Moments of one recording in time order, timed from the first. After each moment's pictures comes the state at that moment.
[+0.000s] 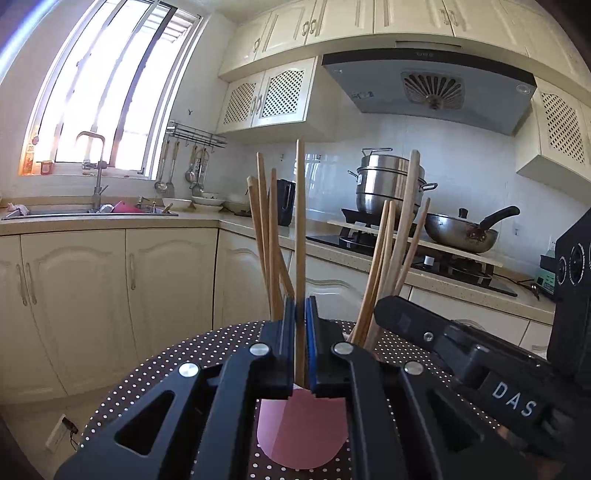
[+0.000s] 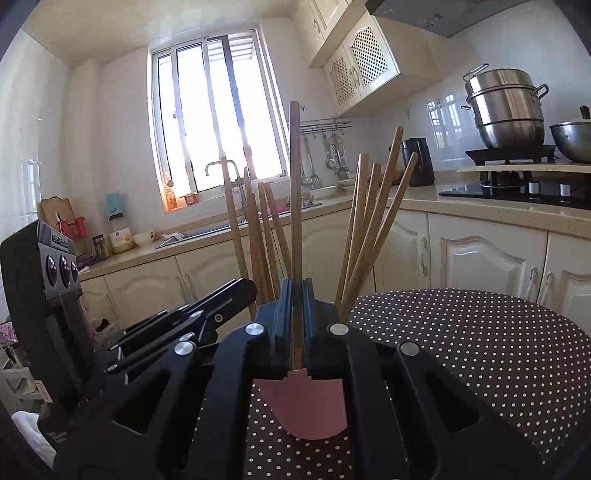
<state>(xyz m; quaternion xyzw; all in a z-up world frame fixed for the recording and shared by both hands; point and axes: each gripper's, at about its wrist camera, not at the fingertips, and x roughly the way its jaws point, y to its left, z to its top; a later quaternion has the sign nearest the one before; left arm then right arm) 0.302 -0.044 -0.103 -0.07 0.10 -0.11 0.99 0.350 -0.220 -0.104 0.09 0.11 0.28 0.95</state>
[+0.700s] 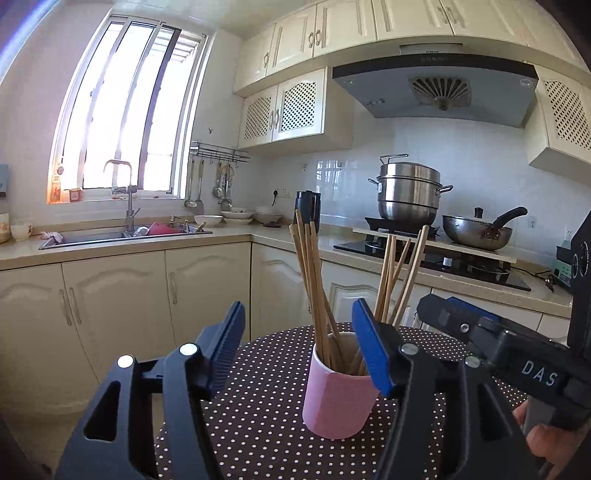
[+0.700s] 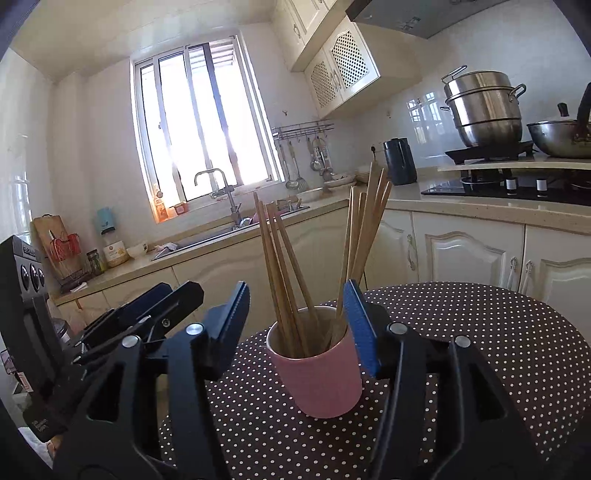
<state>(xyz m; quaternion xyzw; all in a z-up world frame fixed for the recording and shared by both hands) 0.236 -0.020 -0.056 -0.02 0.10 -0.05 0.99 0.300 -0.226 -0.067 0.11 0.12 0.24 0.96</state>
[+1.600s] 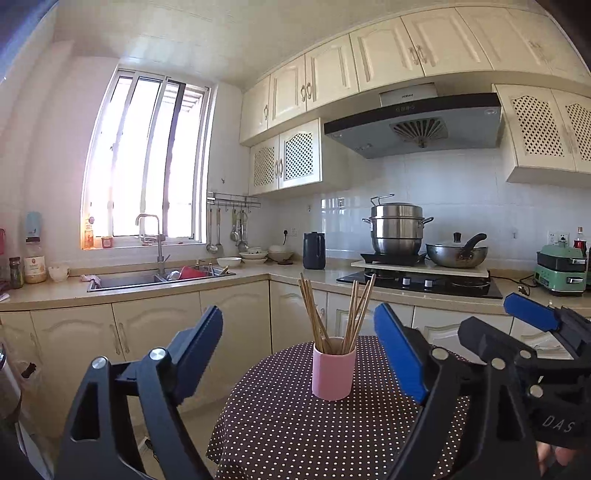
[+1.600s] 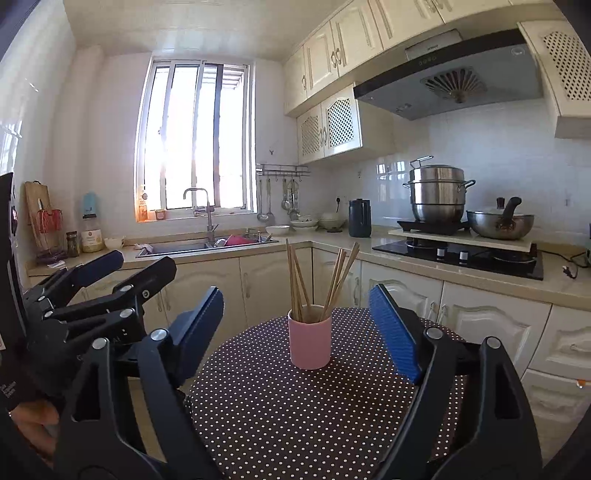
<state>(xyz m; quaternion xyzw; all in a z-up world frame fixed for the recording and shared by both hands) 0.025 -0.012 0.018 0.01 0.03 -0.03 1.00 0.053 -0.204 -0.002 0.01 0.04 0.13 0.99</state>
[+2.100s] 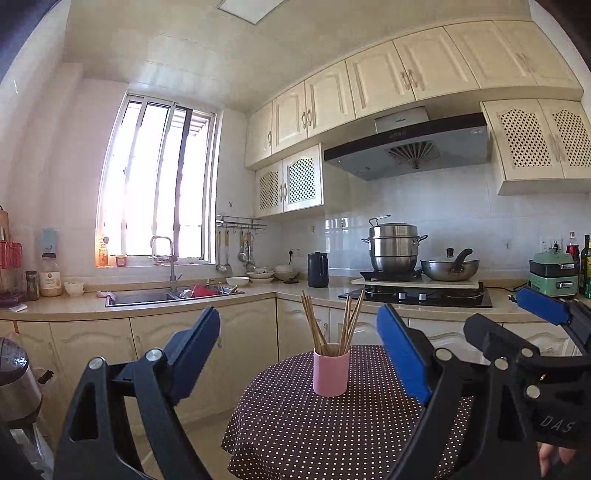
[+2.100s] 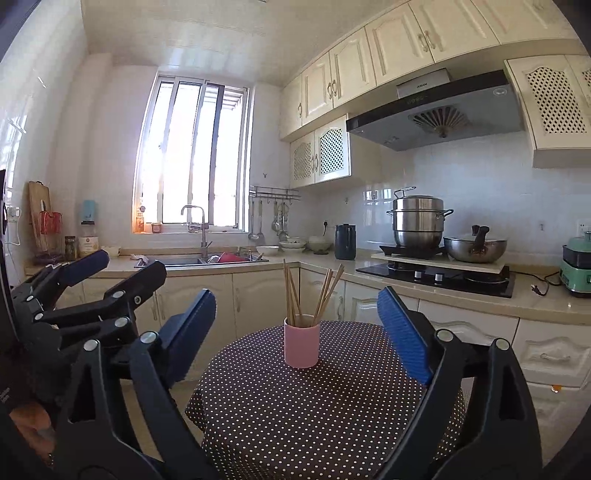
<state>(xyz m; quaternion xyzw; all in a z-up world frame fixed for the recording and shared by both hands) -0.073 -0.018 0.033 0.02 -0.01 -0.02 1.00 -0.035 -0.208 0.011 0.00 0.00 0.10 1.00</state>
